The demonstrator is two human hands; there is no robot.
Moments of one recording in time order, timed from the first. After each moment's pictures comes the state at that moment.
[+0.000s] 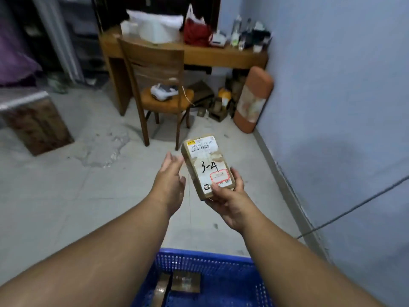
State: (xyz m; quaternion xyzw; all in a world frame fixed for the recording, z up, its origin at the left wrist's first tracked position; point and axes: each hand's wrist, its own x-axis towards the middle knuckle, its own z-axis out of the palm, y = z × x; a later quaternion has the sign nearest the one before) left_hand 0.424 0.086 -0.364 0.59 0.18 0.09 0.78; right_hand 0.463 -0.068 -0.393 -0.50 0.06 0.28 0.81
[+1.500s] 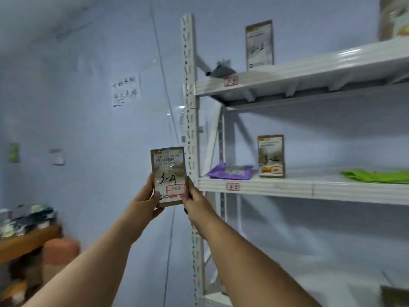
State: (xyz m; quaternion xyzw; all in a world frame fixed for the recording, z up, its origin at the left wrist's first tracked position) left_hand 0.240 -0.158 0.132 0.61 -0.40 -0.08 0.68; right_hand 0.171 -0.293 0.115 -0.77 0.07 -0.32 0.56
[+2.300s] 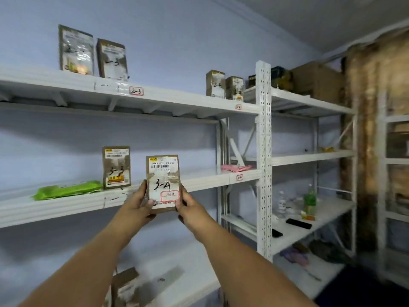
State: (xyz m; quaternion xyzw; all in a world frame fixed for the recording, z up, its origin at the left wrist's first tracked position) left_hand -0.308 -0.514 0.125 0.39 -0.66 -0.34 0.54; right_hand -0.479 -0.539 0.112 -0.65 0.40 -0.51 0.40
